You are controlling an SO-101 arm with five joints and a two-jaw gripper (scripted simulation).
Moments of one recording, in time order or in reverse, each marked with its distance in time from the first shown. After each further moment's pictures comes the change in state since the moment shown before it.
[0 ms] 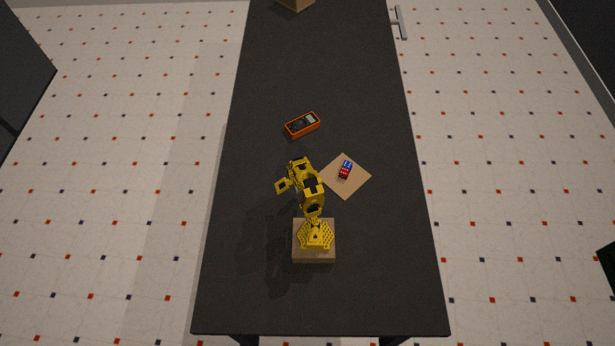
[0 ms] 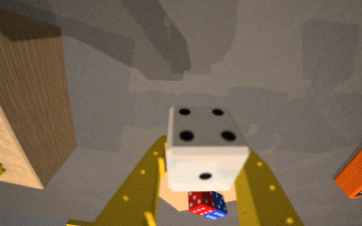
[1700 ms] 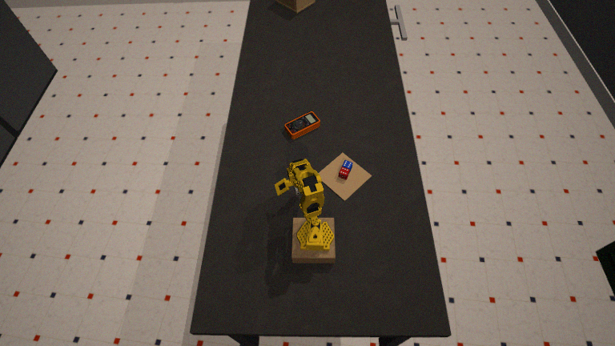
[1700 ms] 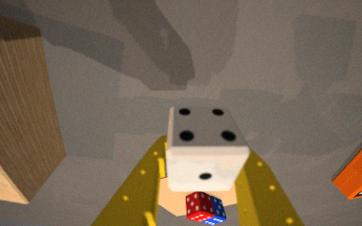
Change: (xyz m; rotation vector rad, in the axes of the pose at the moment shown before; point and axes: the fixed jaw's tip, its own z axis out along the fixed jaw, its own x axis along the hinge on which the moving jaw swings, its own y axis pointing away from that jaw) arm 0.000 -0.003 0.009 0.028 0.000 -0.001
